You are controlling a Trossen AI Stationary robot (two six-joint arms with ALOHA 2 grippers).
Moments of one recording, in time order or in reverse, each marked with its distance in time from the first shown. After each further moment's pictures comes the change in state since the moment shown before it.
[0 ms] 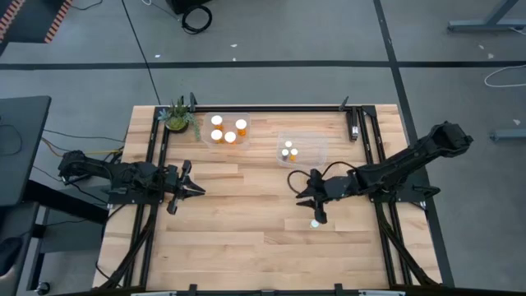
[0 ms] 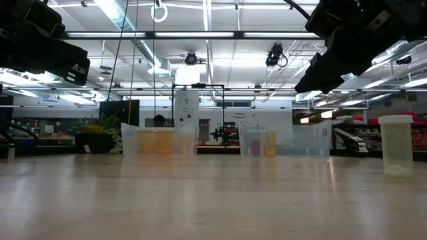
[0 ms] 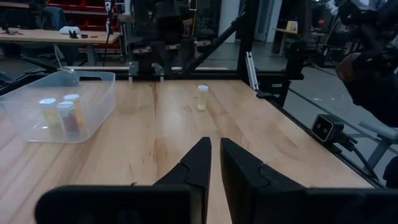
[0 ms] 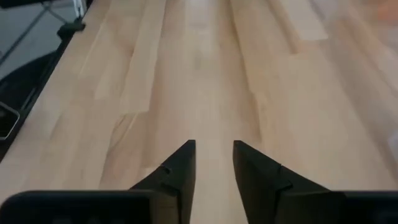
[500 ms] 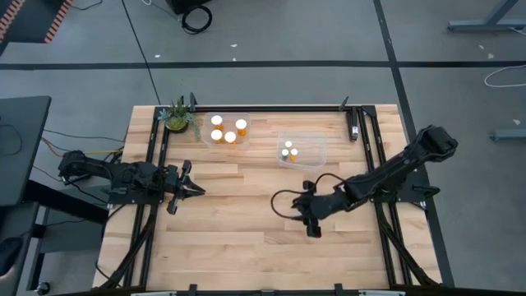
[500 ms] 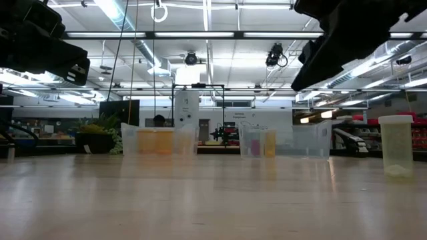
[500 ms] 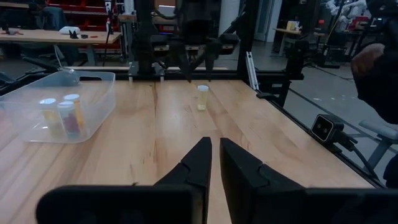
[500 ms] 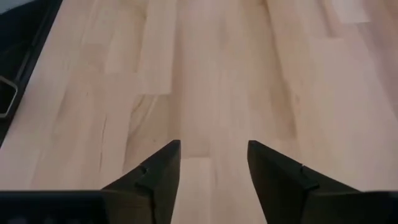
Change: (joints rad) left arm 0.000 0.000 0.000 0.000 0.000 0.000; right arm 0.127 0.205 0.285 -0.291 0.075 0.056
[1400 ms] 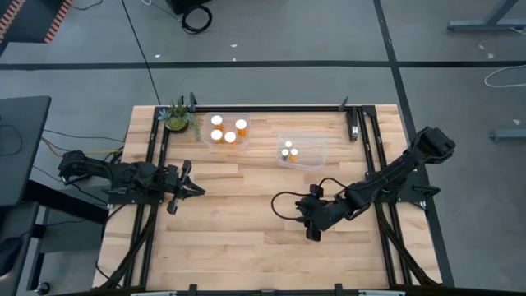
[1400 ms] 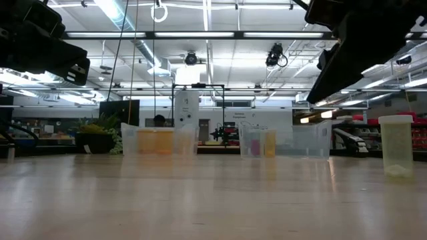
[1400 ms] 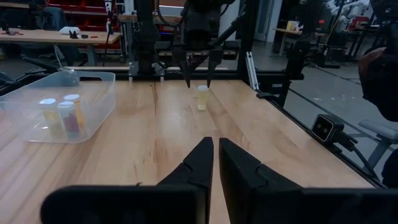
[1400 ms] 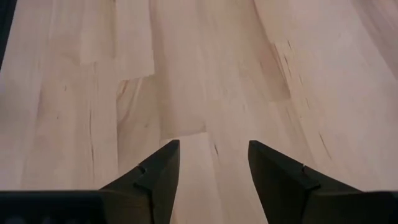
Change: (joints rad) left arm 0.000 0.000 0.000 0.000 0.000 0.000; right arm 0.080 0.040 0.010 -0.086 0.123 0.229
